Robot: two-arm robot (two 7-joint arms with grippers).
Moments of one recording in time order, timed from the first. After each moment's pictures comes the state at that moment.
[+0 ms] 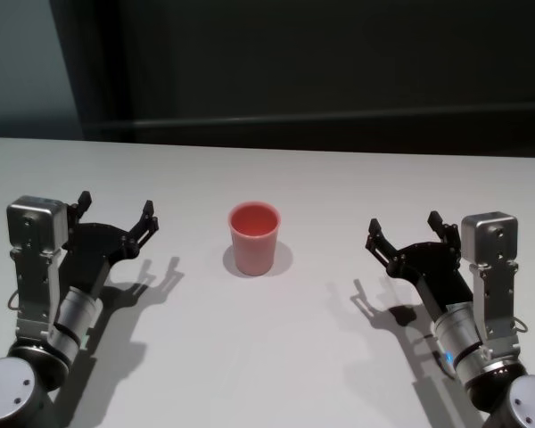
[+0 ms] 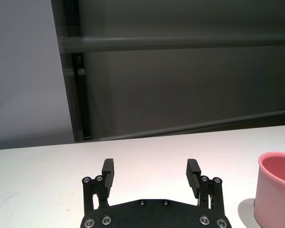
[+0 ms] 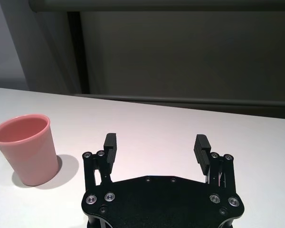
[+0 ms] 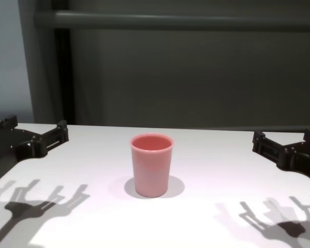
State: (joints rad) left arm 0.01 0.22 0.15 -1.53 -0.14 -0.08 -0.05; right arm -0.06 0.16 -0.26 -1.64 0.19 -0.04 -0.06
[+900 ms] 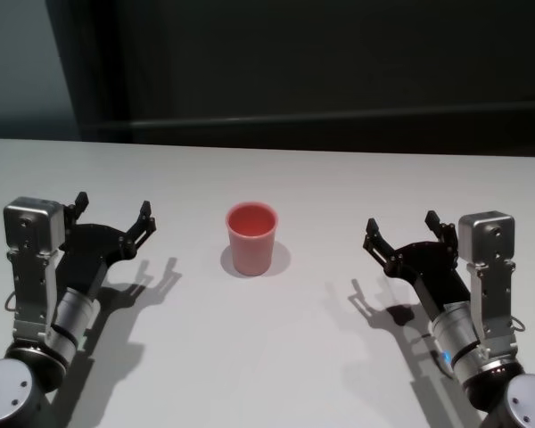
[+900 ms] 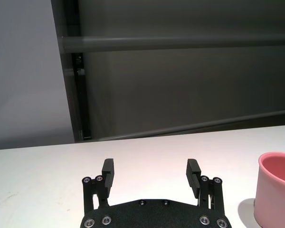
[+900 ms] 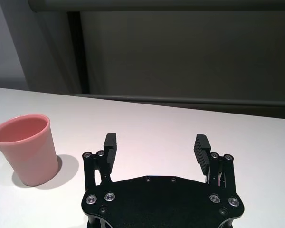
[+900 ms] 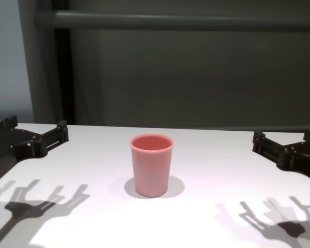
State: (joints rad) left arm 0.01 0.22 0.15 -1.53 -0.14 -0.08 -0.05; right arm -0.06 0.16 -0.26 -1.64 0.19 -0.04 -0.06
